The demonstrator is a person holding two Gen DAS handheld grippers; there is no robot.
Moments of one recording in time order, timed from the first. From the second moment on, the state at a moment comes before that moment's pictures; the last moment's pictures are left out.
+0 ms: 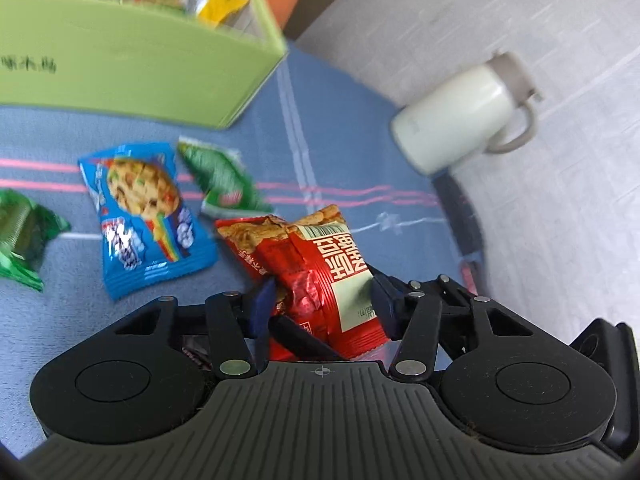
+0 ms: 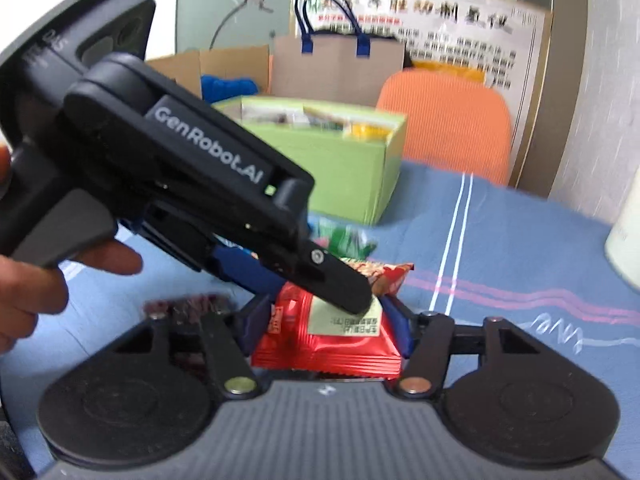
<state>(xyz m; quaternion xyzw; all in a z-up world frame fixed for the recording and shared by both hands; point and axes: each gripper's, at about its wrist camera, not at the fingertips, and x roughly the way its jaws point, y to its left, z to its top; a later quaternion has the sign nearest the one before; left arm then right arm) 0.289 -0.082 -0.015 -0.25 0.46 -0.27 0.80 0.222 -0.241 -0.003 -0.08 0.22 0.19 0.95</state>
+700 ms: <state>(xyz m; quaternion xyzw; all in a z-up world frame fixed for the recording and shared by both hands) 0.473 0.017 0.043 -0.22 0.39 -0.15 0.88 0.430 -0.162 0.071 -0.08 0.18 0.25 0.95</state>
